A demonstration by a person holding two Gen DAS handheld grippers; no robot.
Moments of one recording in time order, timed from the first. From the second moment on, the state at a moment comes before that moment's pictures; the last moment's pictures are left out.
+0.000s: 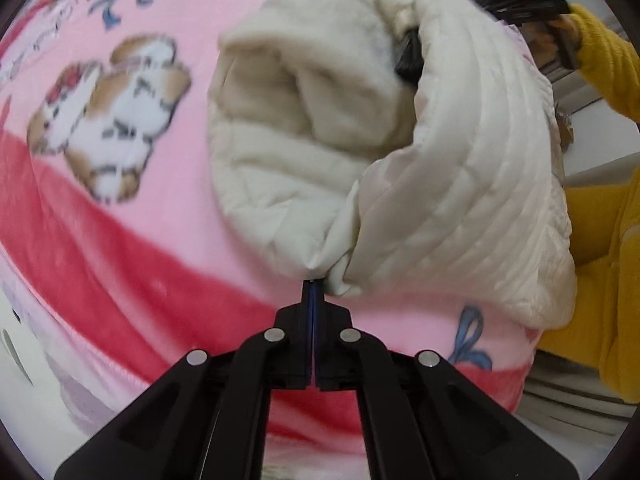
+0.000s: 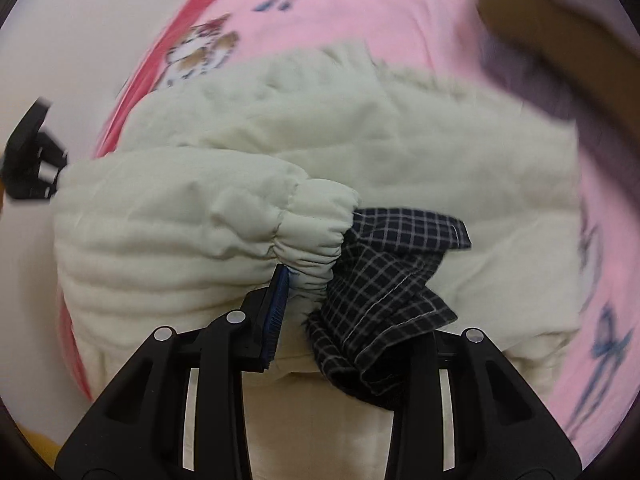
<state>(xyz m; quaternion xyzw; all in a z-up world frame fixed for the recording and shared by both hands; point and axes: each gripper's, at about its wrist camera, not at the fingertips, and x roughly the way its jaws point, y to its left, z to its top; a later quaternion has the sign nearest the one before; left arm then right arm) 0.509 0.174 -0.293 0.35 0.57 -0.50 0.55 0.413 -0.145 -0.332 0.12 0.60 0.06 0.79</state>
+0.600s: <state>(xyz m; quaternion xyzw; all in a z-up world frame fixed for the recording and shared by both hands) 0.506 0.120 -0.286 0.45 0.53 -0.56 0.45 0.400 -0.143 -0.321 0.10 0.59 0.05 0.80</state>
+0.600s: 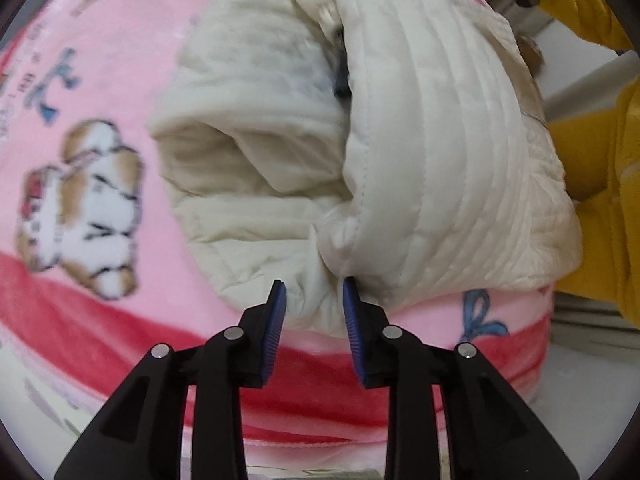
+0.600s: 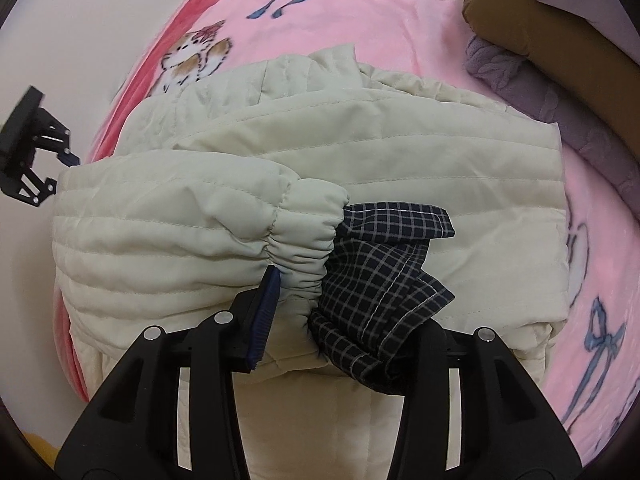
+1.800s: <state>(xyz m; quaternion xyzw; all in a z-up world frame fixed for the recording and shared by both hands) 0.447 0.152 -0.229 0.19 0.47 -0.43 0.75 0.359 -0.130 -0.234 0.10 0.43 0.09 0.89</state>
